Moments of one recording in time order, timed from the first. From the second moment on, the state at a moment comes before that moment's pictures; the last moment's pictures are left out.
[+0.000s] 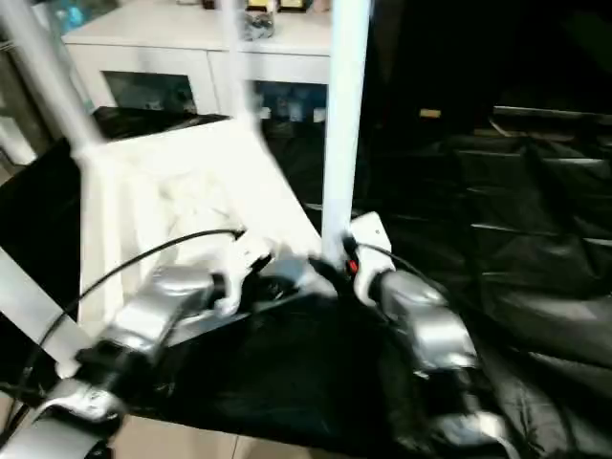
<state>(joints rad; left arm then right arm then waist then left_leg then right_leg) -0.56 0.10 -0.23 0.54 0.02 0.36 -0.84 -0.43 -0.15 0.02 0.40 0.08 0.38 0.54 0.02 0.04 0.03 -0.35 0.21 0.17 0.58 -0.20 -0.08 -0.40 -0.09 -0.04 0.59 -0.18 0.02</state>
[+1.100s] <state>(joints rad) -0.45 0.32 -0.29 0.38 -0.05 0.26 -1.29 -0.37 -0.45 0.21 0.20 0.22 0.46 1.22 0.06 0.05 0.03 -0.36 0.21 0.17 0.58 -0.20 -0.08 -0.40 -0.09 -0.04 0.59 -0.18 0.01</state>
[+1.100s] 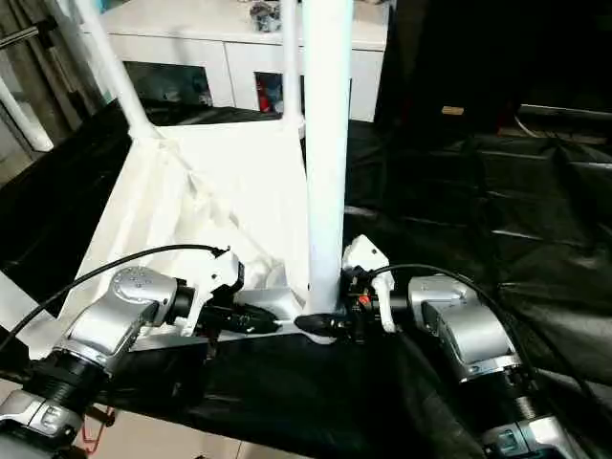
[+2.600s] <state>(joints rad) -0.50 0.26 -0.26 0.45 -0.04 0.30 -1.17 -0.35 -0.37 0.13 0.20 0.19 0.45 1.01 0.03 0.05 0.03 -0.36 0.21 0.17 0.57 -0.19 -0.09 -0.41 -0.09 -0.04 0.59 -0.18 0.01</state>
